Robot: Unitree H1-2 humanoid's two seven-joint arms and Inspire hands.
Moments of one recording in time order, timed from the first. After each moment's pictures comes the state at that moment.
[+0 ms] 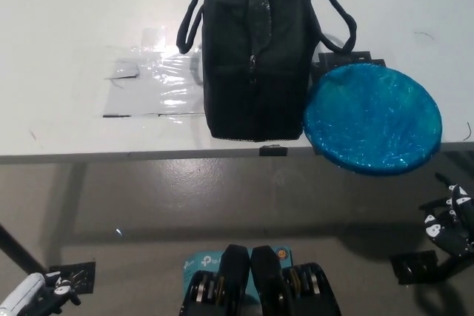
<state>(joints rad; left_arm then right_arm) 0.07 0.40 0.14 -0.14 0.41 0.45 -0.52 -0.10 -0.38 0.07 0.05 -0.24 0.17 0.05</state>
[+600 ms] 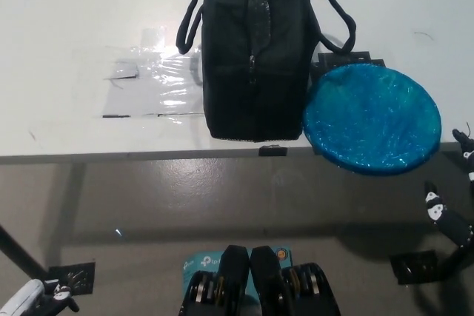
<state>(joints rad) 0.07 0.36 0.18 -0.14 0.50 0.45 -0.60 -0.06 -0.33 0.10 -0.21 -0.58 0.11 -0.15</state>
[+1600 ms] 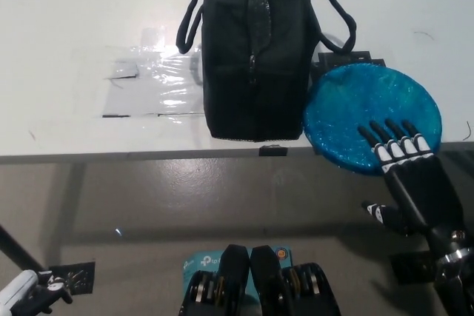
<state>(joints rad) 0.03 0.35 0.23 -0.15 0.58 0.46 -0.69 -0.25 -0.42 0.37 0.00 -1.05 0.02 -0.18</state>
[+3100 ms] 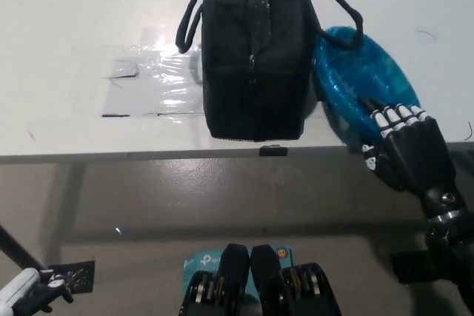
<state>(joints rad) 0.02 0.35 0.23 -0.16 0.61 0.46 -0.72 -0.45 -0.39 0.38 0.42 -1.09 -0.16 -0.65</state>
